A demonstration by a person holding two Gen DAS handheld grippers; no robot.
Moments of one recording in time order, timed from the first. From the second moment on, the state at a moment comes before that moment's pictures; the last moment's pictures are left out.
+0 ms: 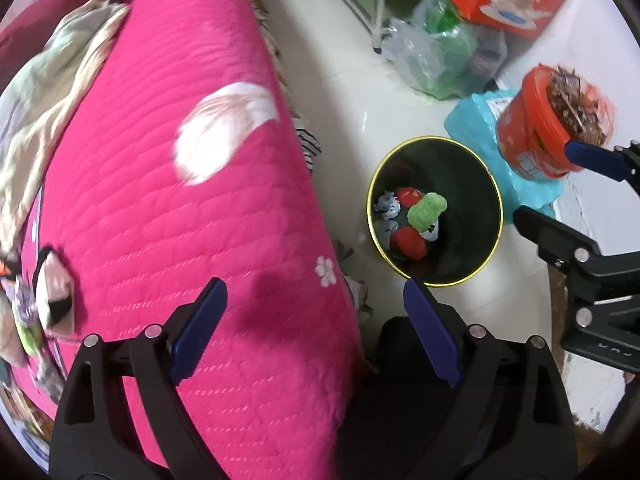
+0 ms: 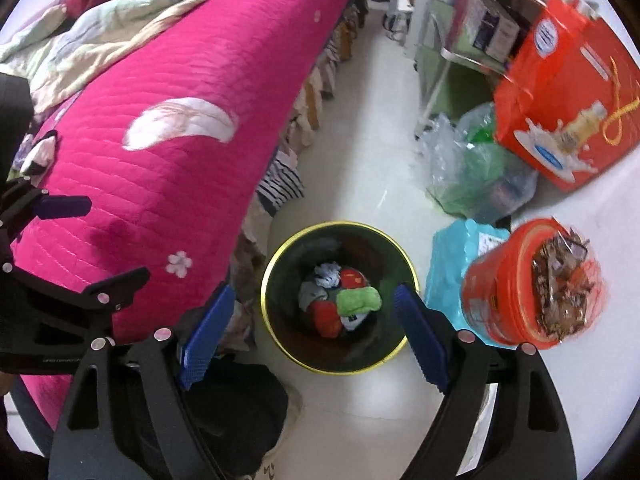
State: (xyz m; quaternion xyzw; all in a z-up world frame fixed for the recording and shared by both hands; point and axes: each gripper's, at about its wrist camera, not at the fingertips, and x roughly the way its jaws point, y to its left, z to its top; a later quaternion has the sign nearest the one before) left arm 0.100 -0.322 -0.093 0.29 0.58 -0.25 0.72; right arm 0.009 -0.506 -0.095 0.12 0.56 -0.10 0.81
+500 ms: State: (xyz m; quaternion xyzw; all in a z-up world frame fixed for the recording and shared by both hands) left arm 0.123 -0.220 -0.056 0.23 0.58 -0.18 0.76; right arm 0.074 -0.422 -0.056 0.10 0.54 -0.03 0.84
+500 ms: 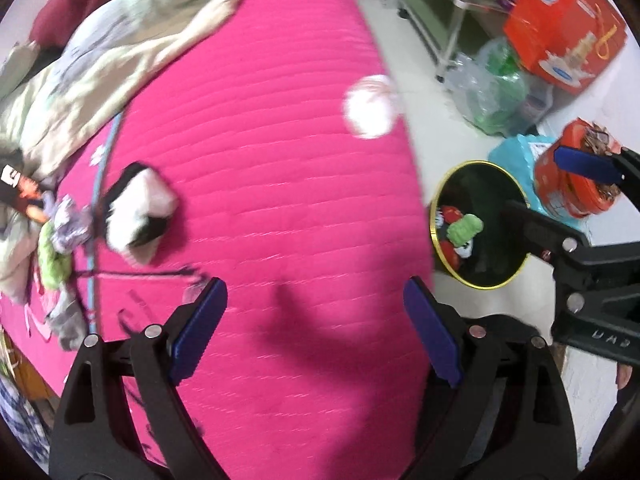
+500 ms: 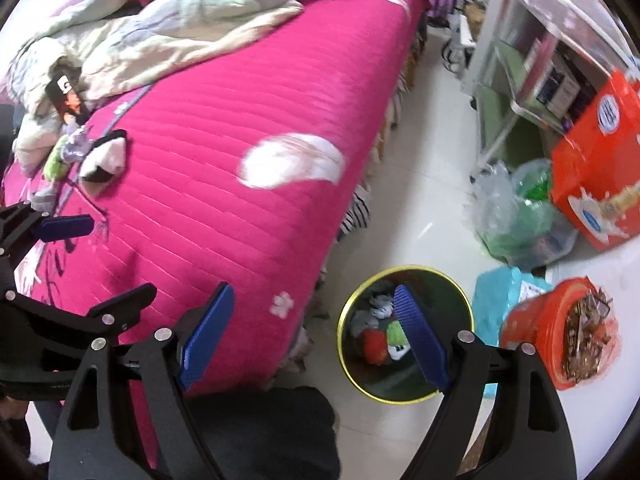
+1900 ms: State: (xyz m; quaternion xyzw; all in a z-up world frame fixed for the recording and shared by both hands) left arm 0.165 0.017 -0.056 0.06 0.60 0.00 0.80; right arm 0.221 -0.182 -0.021 -0.07 0.53 0.16 0.83
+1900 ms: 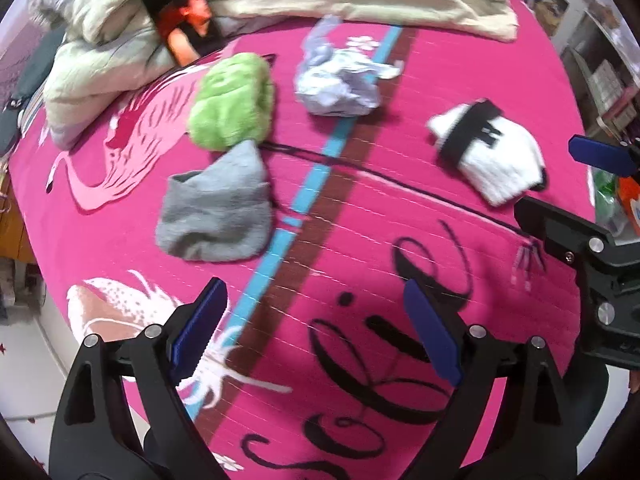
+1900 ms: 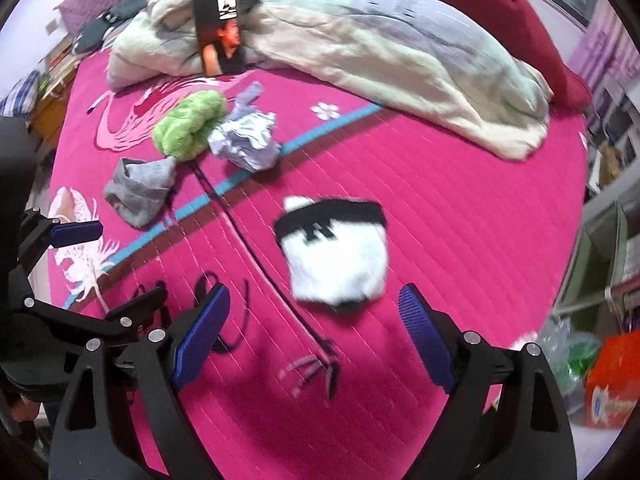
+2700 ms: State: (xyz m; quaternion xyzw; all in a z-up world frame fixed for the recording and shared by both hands) left arm 0.211 0.059 -0.089 0.06 0.61 0.00 0.79; right arm 0.253 -0.164 -0.046 -0.10 0.55 0.15 0.82
